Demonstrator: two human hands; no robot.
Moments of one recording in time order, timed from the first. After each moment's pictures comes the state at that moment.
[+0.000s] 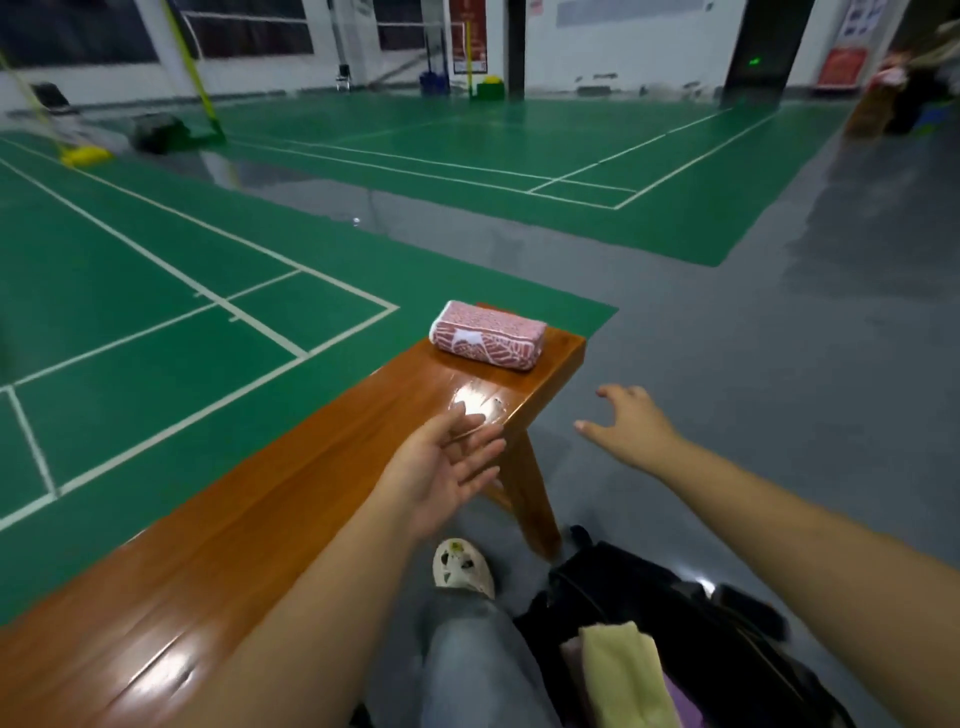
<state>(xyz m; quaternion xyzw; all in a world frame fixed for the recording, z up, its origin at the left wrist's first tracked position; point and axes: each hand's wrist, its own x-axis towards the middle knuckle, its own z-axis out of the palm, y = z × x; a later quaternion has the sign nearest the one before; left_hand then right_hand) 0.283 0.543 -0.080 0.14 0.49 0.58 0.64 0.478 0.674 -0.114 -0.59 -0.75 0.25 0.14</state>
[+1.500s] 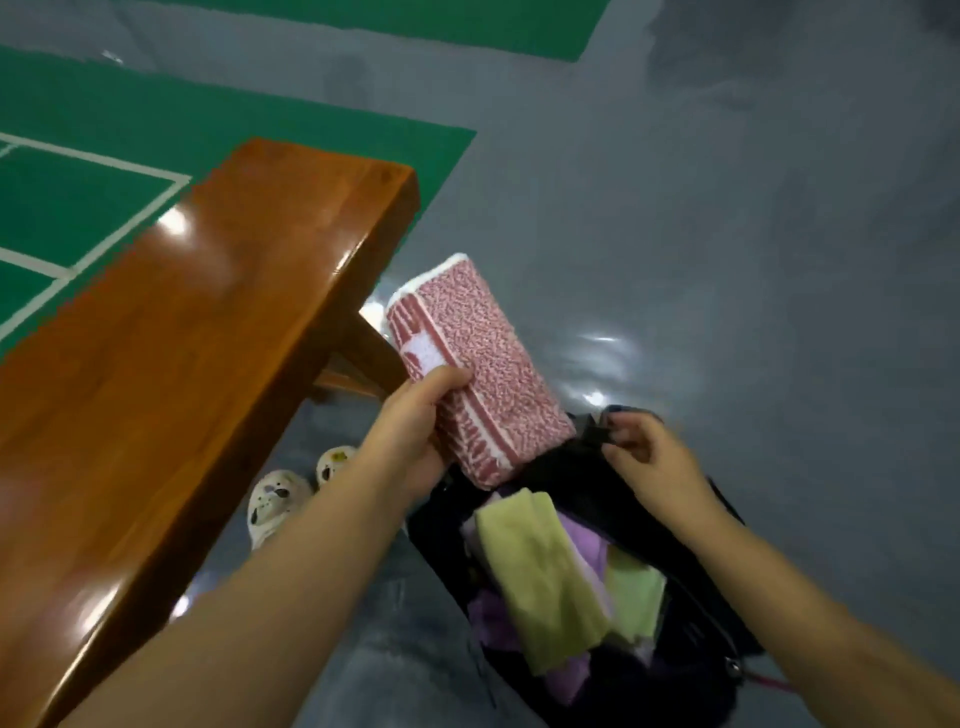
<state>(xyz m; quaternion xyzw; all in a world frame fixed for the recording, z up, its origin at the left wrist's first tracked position) 0.400 0.629 -0.211 0.16 0.54 0.44 0.70 0.629 0.590 -0.292 -0.70 -0.49 0.40 0.33</state>
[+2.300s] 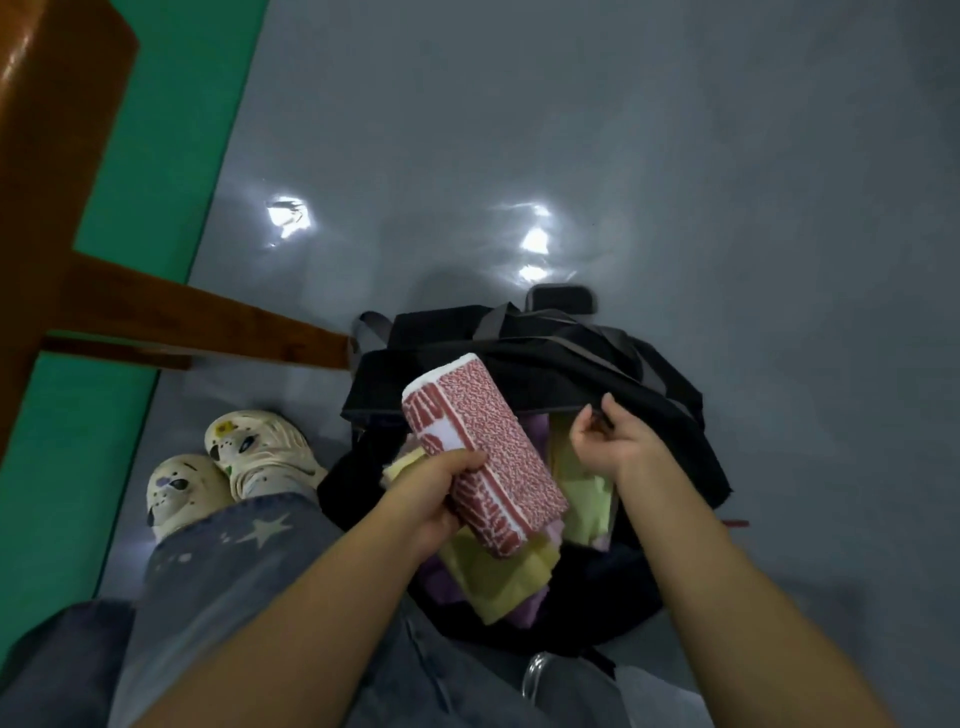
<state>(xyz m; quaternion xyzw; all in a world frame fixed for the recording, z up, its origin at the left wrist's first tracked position) 0.479 0.594 -0.370 0.07 0.62 0.15 0.77 0.680 0.587 -0.421 -0.44 0.45 0.54 0.56</state>
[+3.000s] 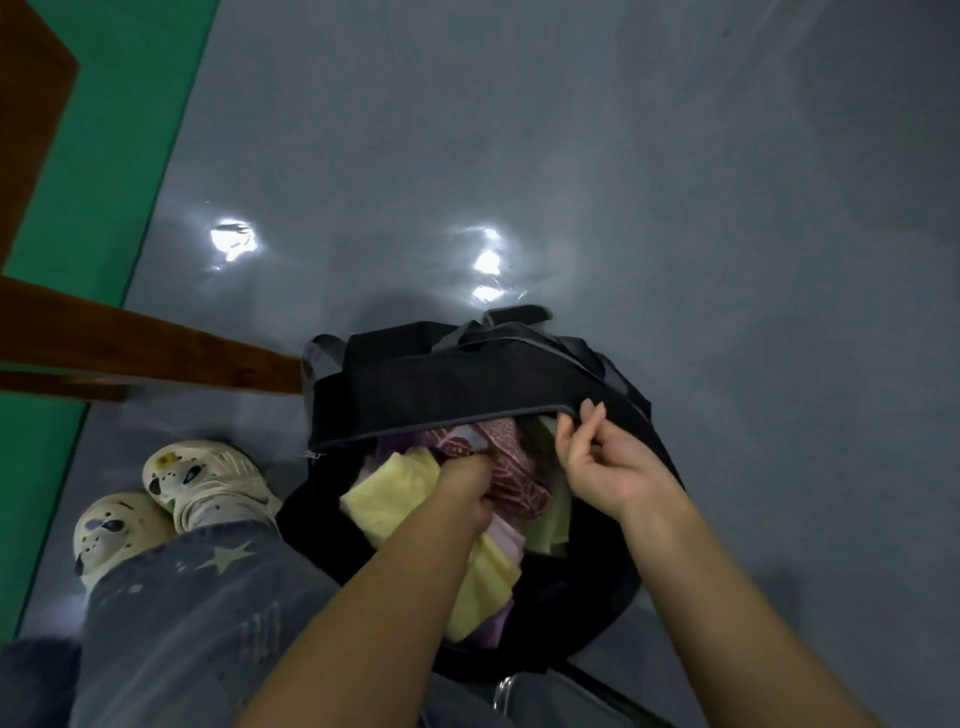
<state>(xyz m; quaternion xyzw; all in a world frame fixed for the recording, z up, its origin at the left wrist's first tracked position) 0.559 0.587 -0.408 0.05 0.63 0.15 0.76 0.680 0.562 -0.319 -0.31 0.50 0.54 0.60</state>
